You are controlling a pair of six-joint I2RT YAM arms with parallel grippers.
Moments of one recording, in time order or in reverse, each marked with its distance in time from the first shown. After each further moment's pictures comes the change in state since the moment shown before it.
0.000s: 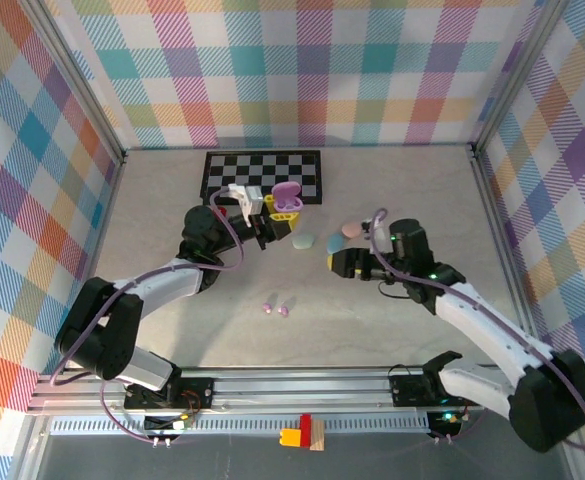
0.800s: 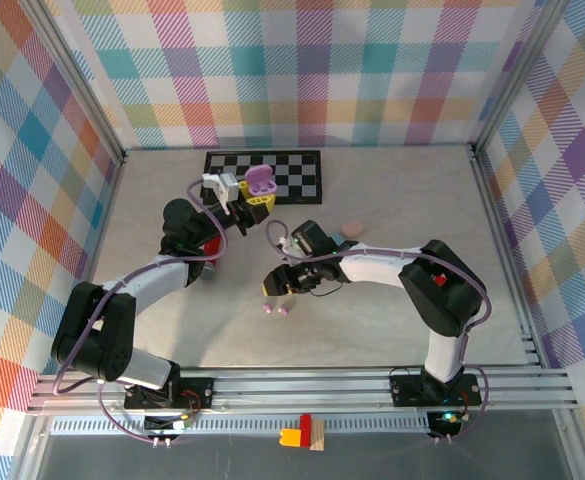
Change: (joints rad) left arm 0.153 -0.018 0.004 -0.017 -0.009 0.002; right arm 0.314 0.760 0.406 0.039 -0.093 -0.035
